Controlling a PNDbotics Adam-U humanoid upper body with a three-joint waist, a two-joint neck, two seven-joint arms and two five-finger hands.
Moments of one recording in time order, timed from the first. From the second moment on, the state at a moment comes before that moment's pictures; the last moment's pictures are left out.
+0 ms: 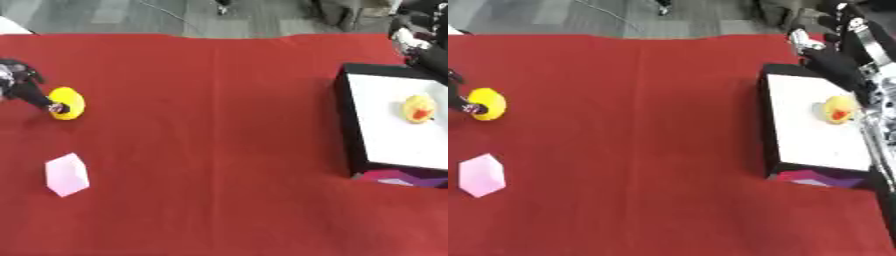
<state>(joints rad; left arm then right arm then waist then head) -0.95 0.59 -0.14 -0.86 -0.80 0.50 -0.57 -0.47 -0.45 -0.02 -1.93 0.13 0.41 0.00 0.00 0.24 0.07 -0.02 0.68</state>
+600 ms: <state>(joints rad) -0.96 0.54 -0.13 -0.80 -0.84 0.49 -0.51 -0.46 -0.45 -0.02 -1.94 0.12 0.41 0.00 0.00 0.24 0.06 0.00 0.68</state>
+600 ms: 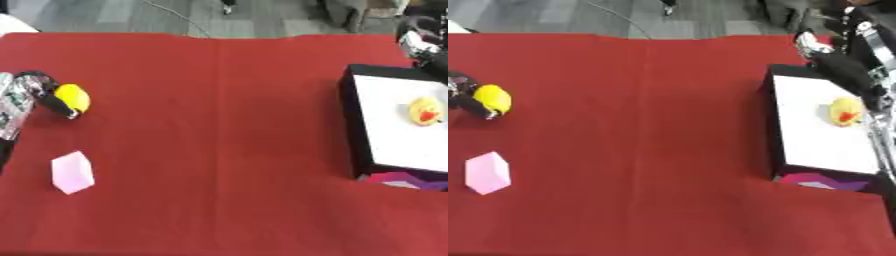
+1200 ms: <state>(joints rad) -0.86 0.62 -0.18 -1.18 -0.63 0.52 -0.41 -0.47 -0.45 -0.02 -1.94 0.11 0.41 0.00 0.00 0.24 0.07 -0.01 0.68</state>
